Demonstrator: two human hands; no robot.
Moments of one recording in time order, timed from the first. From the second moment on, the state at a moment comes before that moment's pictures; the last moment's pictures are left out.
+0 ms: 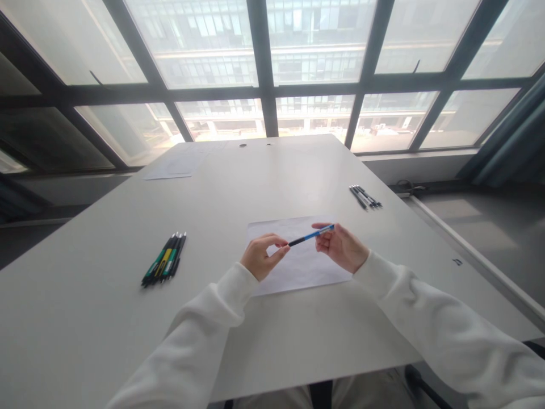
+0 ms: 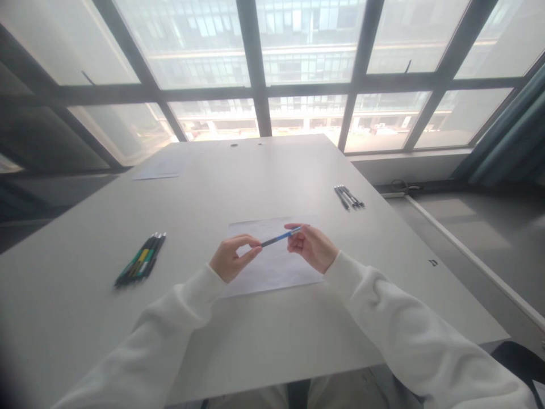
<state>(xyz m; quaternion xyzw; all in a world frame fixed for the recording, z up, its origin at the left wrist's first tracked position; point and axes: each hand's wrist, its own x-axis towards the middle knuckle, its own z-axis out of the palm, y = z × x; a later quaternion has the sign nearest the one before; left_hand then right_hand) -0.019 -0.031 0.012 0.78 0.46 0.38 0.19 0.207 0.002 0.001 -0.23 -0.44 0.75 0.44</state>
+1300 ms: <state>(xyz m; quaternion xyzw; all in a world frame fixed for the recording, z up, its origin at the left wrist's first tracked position) -0.034 -0.023 -0.016 0.83 0.53 0.13 0.10 0.198 0.017 -0.027 -0.45 -0.74 0.33 0.39</state>
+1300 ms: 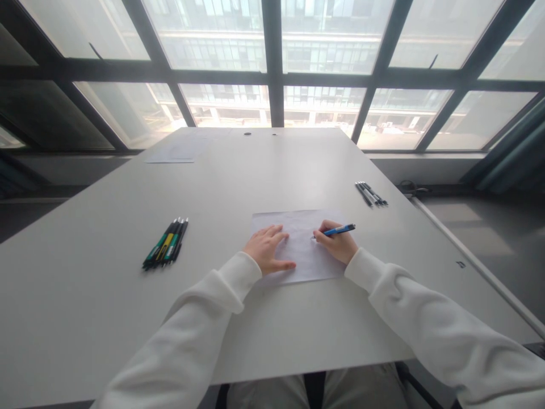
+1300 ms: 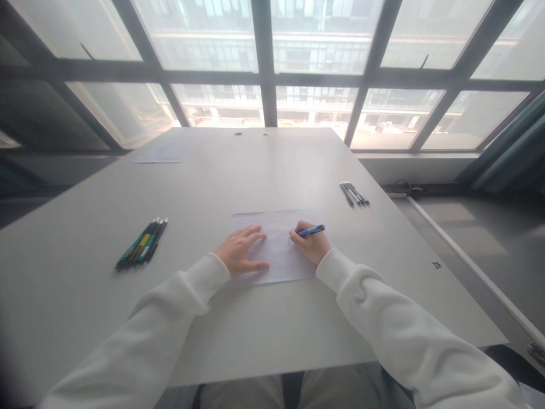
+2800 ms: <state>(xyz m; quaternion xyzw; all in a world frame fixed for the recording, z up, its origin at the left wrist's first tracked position) -0.029 -0.029 0.007 0.79 0.50 0.34 0.13 0.214 0.016 -0.011 -0.24 -0.32 0.82 0.41</state>
